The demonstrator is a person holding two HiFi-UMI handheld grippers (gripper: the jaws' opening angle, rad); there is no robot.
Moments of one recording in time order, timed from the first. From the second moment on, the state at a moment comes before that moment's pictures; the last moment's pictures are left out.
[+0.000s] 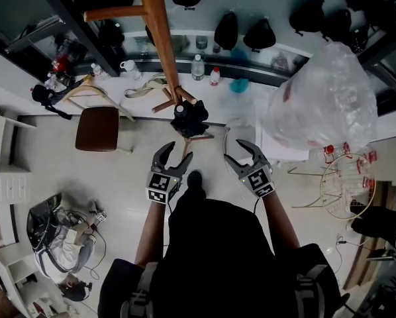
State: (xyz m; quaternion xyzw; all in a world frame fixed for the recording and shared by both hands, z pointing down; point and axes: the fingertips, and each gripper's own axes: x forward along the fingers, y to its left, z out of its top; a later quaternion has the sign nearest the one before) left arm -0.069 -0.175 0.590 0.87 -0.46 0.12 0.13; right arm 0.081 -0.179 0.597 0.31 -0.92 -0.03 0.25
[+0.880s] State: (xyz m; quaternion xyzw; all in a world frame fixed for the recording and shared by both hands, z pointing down) left arm -0.094 -0.239 0.604 0.90 -0.40 0.12 0.13; right arm 0.039 -0.230 0.602 0.35 -0.90 -0.01 0.24
